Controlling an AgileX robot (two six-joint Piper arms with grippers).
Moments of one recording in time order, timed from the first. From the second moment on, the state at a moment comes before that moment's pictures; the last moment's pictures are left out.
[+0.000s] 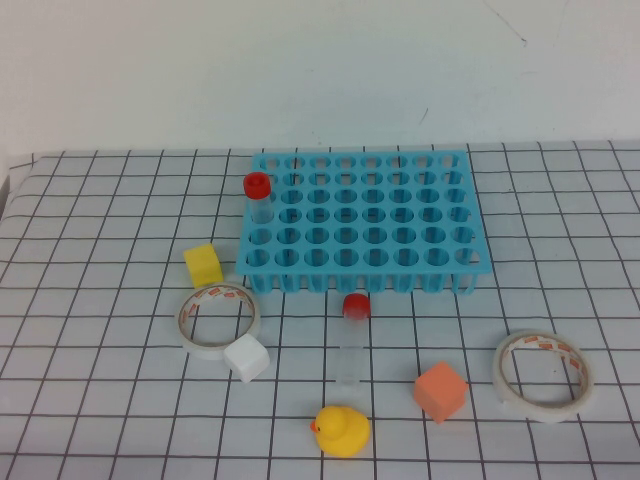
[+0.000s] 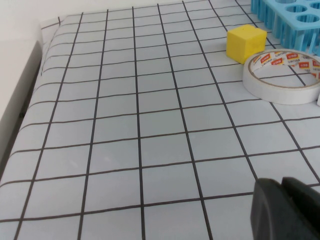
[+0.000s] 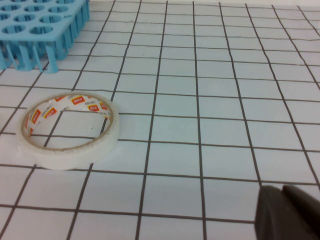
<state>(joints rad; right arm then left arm) -0.01 -0.01 0.02 0.06 0.41 -0.09 -0.06 -0.01 0.02 -0.17 0.36 0.15</state>
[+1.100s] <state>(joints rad) -0.01 -0.01 0.03 0.08 -0.49 -0.08 -0.06 -0.01 0.02 -0.17 -0.40 0.15</state>
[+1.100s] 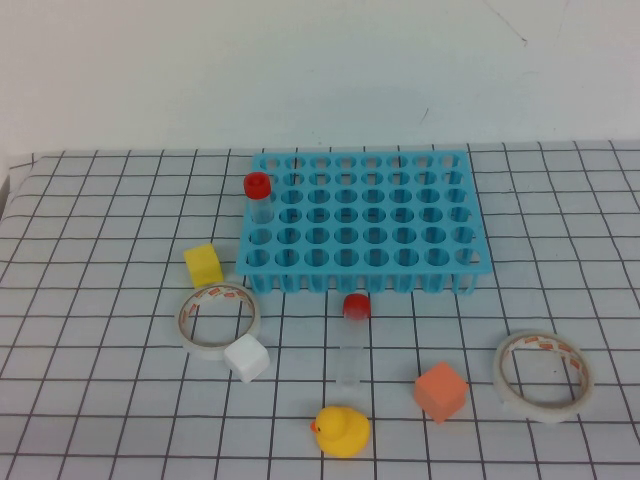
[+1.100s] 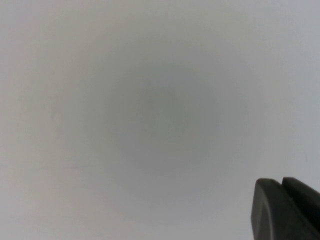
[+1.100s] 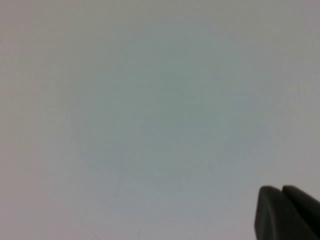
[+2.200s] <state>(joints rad) -0.01 0.59 -0.64 0.22 0.75 -0.28 -0.06 0.51 -0.63 -0.15 0.52 0.28</state>
